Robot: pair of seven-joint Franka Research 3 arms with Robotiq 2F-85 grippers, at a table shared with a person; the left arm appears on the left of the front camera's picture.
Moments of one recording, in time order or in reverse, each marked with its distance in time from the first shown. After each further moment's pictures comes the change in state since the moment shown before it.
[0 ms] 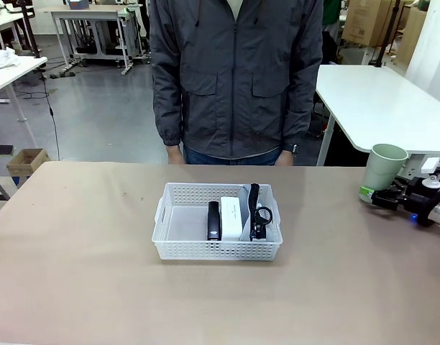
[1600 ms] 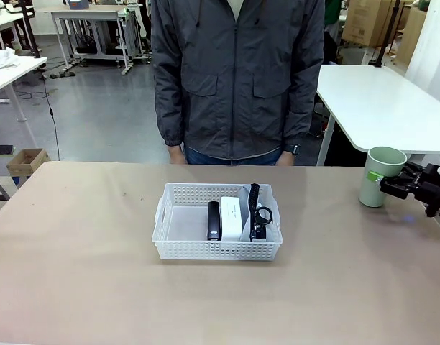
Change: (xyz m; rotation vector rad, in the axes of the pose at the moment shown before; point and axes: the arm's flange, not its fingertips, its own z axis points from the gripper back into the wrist) left arm 0.000 0.000 0.000 0.000 0.000 0.000; right arm 0.055 0.030 0.019 0.014 -0.097 0.035
